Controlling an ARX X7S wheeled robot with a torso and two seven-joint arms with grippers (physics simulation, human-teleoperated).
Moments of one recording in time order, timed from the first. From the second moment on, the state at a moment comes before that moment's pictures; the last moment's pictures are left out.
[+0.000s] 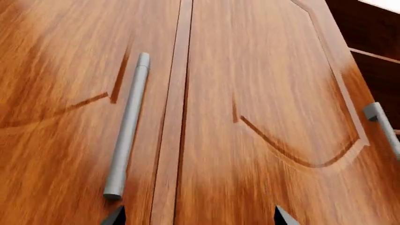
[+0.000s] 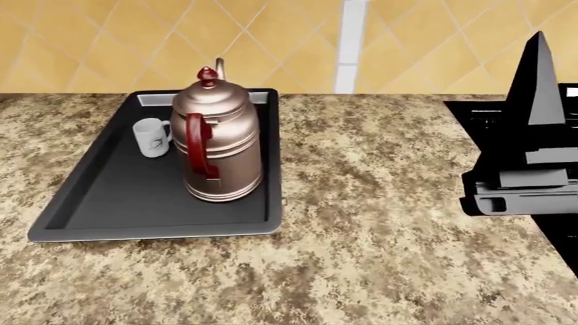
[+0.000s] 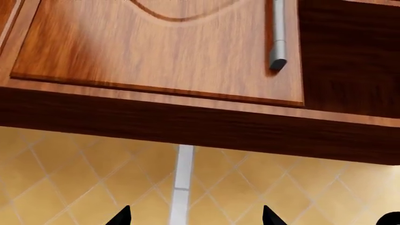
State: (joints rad) left arm -1.70 -0.91 0.61 0.57 -1.47 -0.29 -0.87; right arm 2.35 1.31 -2.40 -1.05 0.92 -0.26 1.40
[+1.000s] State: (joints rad) left arm -1.32 -1.13 0.49 0.90 -1.49 -0.09 -0.98; right arm 2.35 1.33 -2.32 -1.05 0.97 -0.24 1.37
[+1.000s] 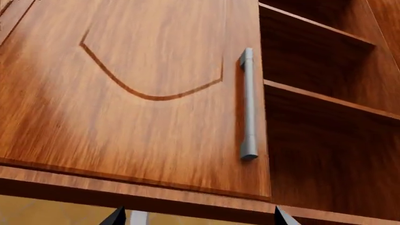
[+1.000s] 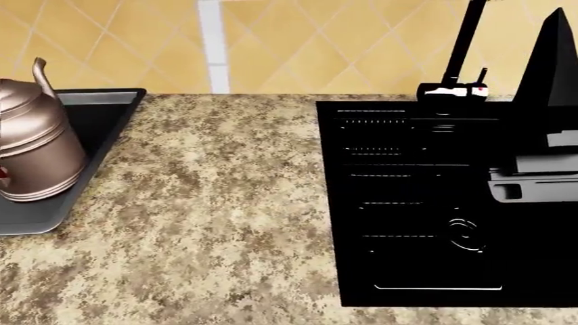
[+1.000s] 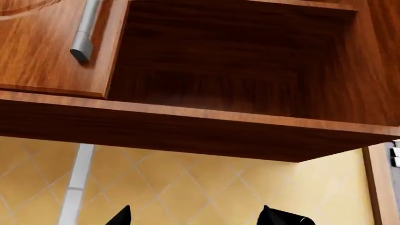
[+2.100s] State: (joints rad) left arm -1.23 -1.13 0.47 0.90 -1.44 -0.06 -0.98; right arm 2.35 1.35 -2.29 -1.05 0.99 -0.23 1.35
